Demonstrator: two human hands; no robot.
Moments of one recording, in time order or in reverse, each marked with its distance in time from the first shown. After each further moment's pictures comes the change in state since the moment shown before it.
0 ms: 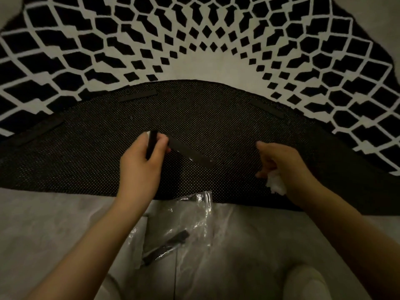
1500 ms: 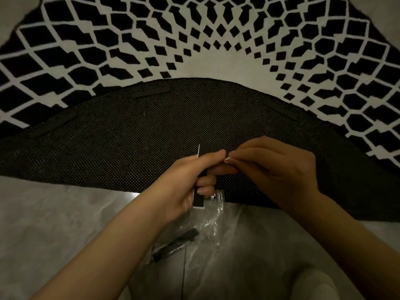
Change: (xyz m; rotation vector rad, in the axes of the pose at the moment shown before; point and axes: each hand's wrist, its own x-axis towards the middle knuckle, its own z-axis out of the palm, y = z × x) left_hand -0.016 0.042 0.013 -0.747 -0.640 -0.761; right_hand -0.018 0.001 0.031 -0.732 0.134 -1.406
